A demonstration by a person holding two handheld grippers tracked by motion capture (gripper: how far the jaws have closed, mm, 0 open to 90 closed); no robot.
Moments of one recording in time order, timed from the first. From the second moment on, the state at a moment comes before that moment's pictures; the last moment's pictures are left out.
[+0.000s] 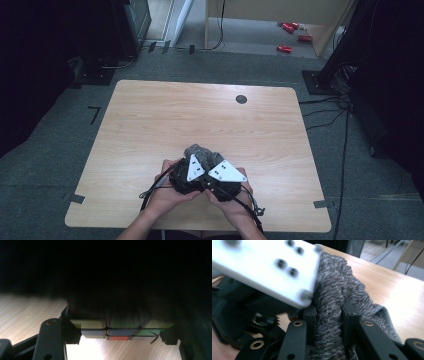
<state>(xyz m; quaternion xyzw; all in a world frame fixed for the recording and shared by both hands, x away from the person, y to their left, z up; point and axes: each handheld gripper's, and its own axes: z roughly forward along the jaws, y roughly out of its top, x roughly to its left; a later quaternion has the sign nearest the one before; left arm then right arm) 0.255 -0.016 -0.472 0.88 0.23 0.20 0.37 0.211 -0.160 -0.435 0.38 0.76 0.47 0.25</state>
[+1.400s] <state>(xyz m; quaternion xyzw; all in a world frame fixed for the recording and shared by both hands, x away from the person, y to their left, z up) 0.261 0.010 -0.467 0.84 0.20 0.12 0.48 0.240 -0.229 -0.450 0.48 0.68 0.54 0.10</state>
